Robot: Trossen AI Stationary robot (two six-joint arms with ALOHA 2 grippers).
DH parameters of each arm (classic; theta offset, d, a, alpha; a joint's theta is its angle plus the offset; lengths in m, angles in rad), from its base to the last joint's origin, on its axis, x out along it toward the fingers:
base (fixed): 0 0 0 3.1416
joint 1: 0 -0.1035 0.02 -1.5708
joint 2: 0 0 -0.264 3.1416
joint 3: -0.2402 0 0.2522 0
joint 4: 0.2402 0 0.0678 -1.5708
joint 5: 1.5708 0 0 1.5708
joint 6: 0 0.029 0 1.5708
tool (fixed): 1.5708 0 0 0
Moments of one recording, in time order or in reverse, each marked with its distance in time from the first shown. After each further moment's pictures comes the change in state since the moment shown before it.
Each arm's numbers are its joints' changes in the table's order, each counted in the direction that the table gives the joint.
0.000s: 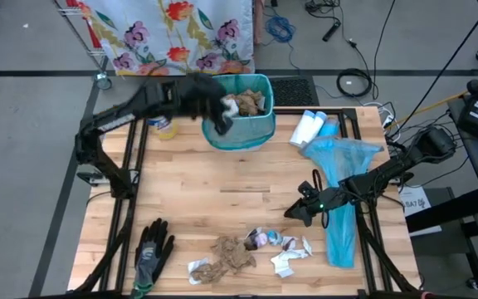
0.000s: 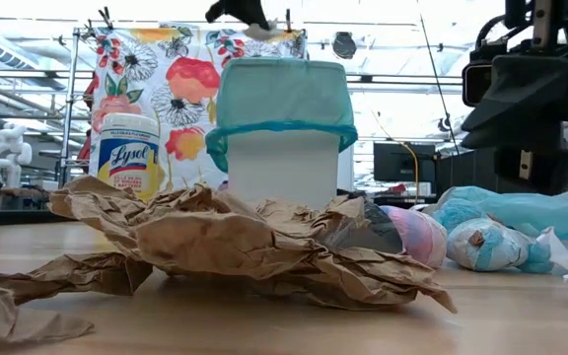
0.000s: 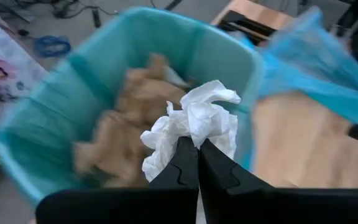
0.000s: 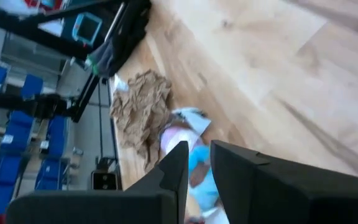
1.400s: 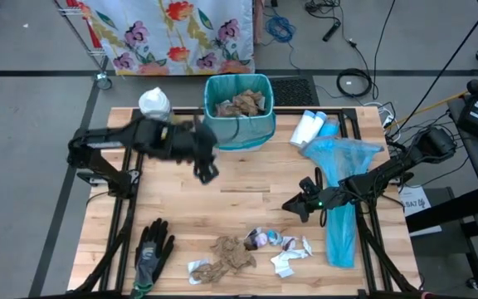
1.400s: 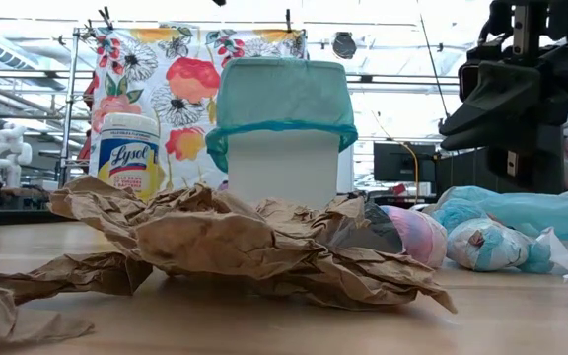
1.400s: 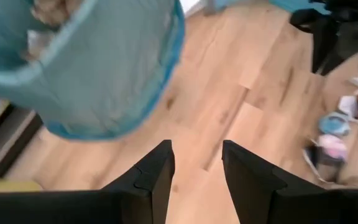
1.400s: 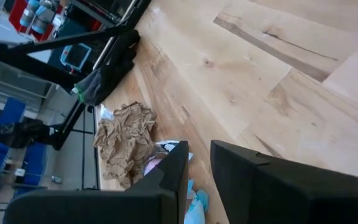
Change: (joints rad) left arm 0.436 0.037 0.017 0.362 -0.182 -0.376; right arm 0.006 0.000 0.000 -0.005 0.125 -0.048
